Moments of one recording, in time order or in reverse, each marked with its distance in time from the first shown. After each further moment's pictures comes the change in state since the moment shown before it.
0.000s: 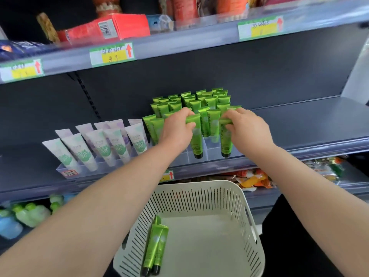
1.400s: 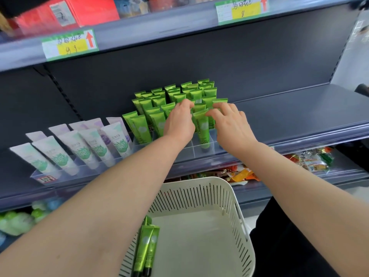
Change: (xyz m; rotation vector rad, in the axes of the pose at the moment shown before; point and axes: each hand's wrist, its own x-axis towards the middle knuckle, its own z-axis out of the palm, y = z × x) left_hand 0.037 0.015 0.065 0.135 0.019 0.046; right_hand 0.009 0.028 0.038 -0.084 -0.061 -0.076
